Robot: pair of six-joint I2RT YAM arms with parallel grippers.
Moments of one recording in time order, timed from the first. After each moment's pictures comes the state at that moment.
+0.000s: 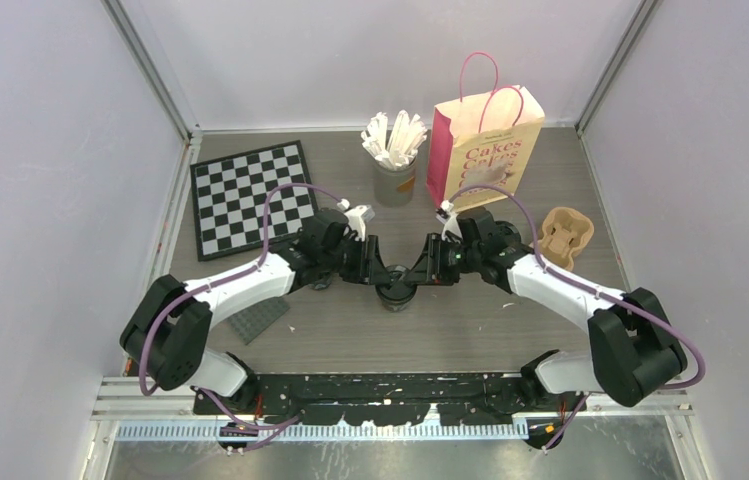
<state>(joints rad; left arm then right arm) -0.68 1.44 0.82 -0.08 0.37 -0.53 0.50 1.33 0.72 -0.18 -0.49 0.63</state>
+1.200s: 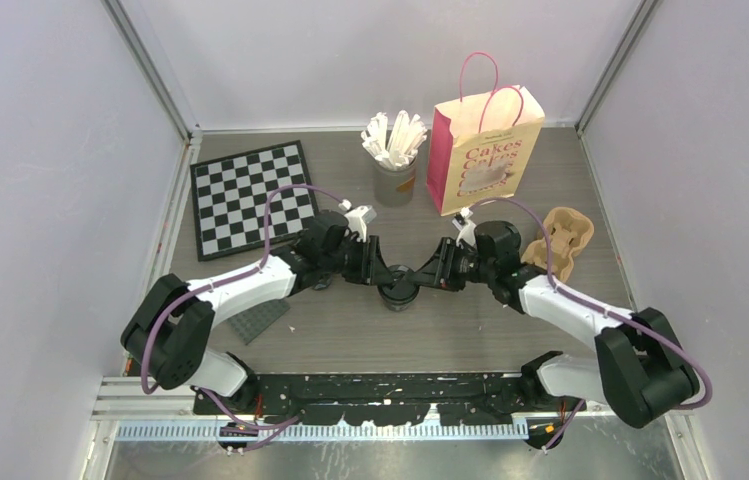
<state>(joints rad) -0.69 1.45 0.79 0.00 0.39 -0.55 0.44 1.24 0.49 0.15 -0.55 0.80</state>
